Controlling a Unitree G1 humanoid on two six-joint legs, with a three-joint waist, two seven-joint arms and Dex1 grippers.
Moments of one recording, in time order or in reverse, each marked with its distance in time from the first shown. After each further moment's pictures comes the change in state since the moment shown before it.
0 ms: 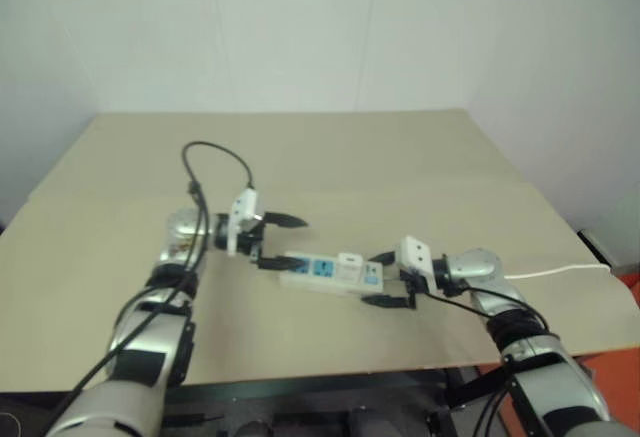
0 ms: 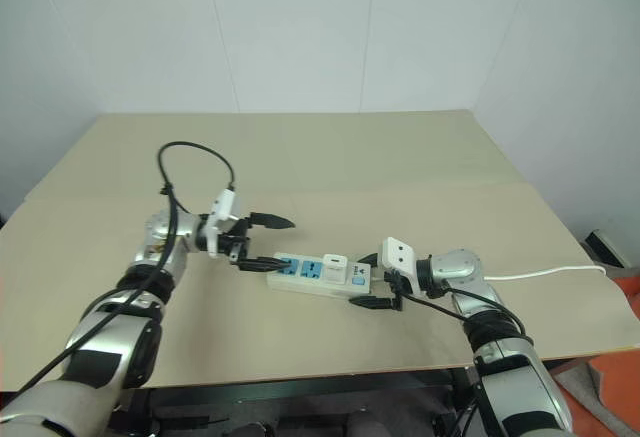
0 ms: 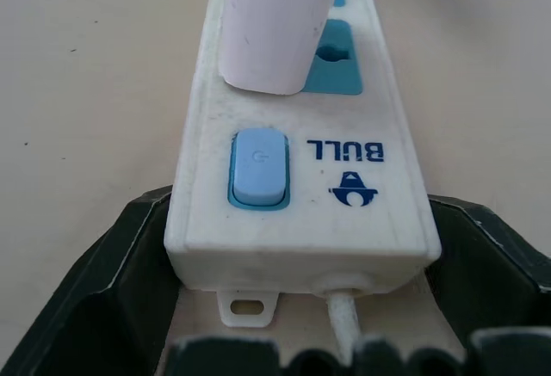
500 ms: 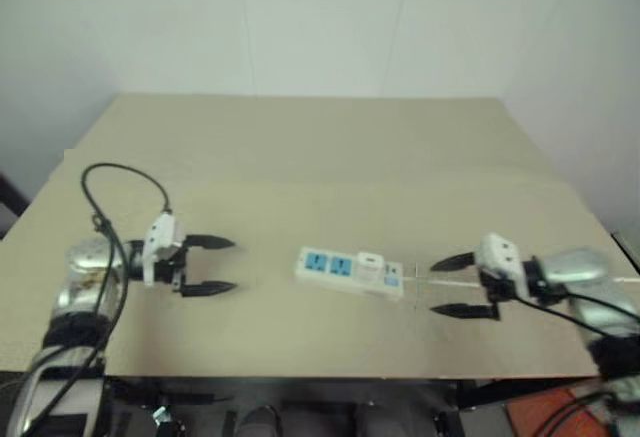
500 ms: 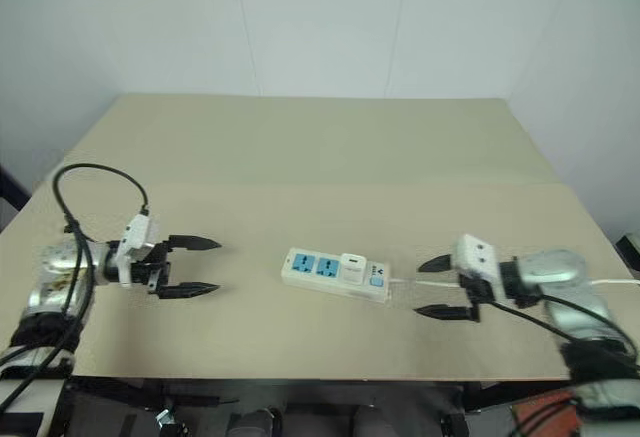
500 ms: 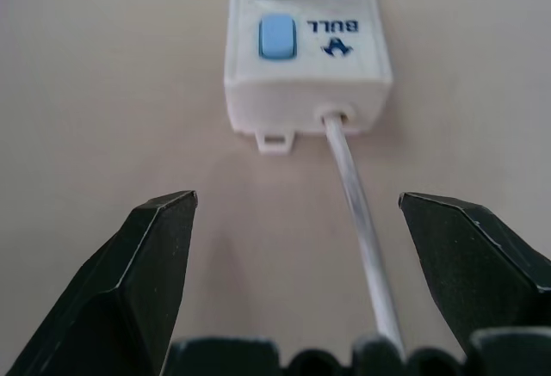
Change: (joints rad) left arm 0.376 0.315 0.100 -0.406 -0.095 0.169 0.009; right arm 0.303 -0.429 -0.210 -0.496 0.200 0.276 0.128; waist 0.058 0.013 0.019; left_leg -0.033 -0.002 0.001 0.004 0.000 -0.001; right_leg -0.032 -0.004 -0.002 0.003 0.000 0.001
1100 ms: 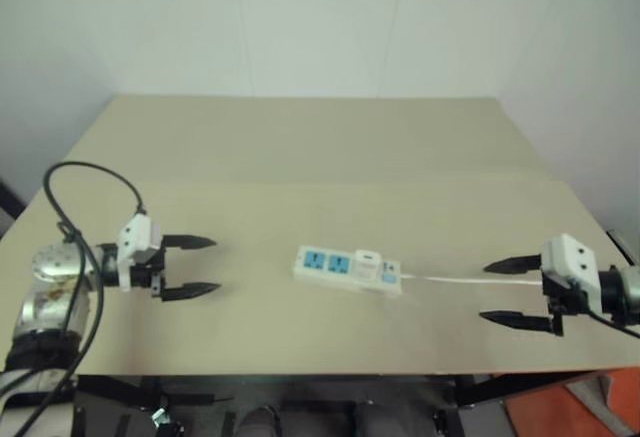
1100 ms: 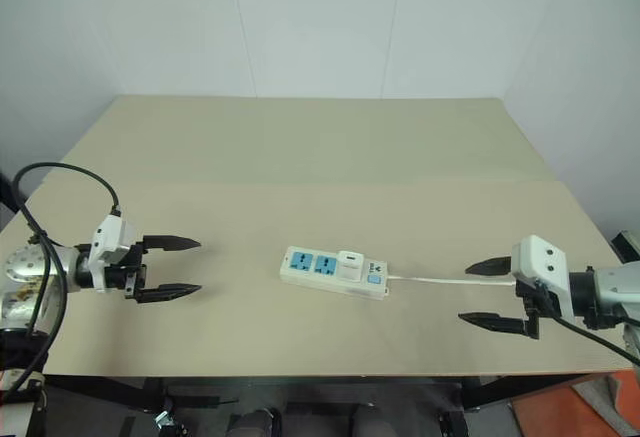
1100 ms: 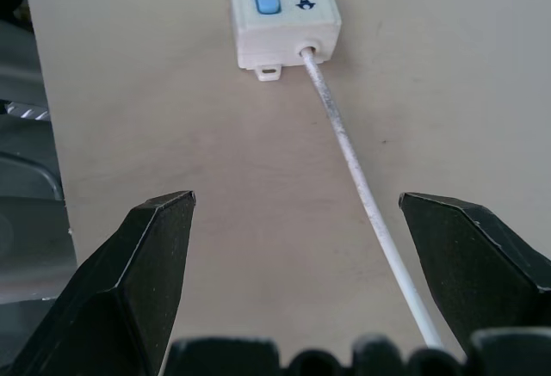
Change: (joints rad) left arm 0.092 0.054 0.056 -0.137 -0.033 0.064 0.072; right arm 0.253 -0.129 -0.227 -0.214 0.105 0.127 -0.073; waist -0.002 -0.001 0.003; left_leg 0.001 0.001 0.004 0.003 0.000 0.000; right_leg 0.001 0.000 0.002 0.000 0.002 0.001
